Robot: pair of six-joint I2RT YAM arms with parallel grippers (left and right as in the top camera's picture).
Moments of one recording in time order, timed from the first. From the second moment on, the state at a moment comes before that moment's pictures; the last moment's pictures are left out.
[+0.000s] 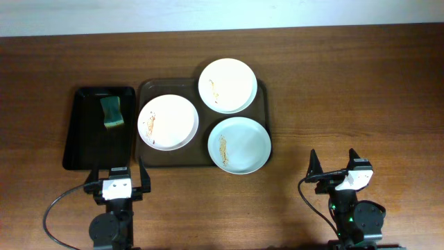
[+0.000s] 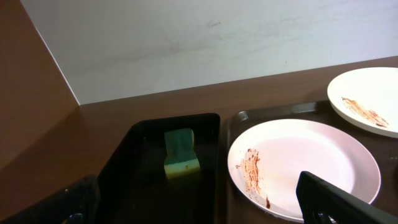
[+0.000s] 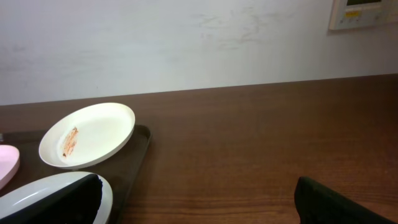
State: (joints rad) left arm 0.05 0.02 0.02 -0.08 -0.08 0.20; right arm 0.00 0.01 0.01 -0.08 -0.03 0.11
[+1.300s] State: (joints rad) left arm 0.05 0.01 0.02 -0.05 -0.08 0.20; right arm 0.00 0.86 0.97 -0.68 -0.19 0.11
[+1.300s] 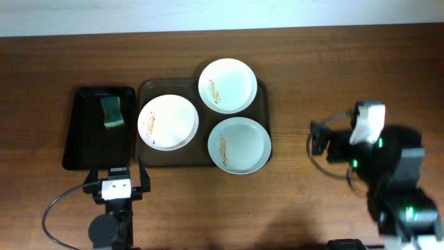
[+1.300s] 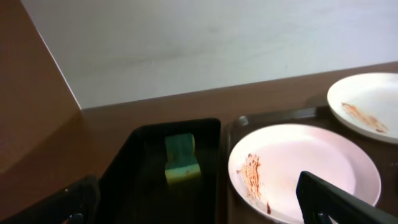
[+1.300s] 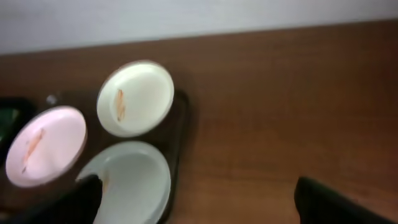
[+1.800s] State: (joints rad) left arm 0.05 0.07 0.07 -0.05 0.02 0.13; right arm 0.00 1.30 1.14 -0.64 -0.40 0.16
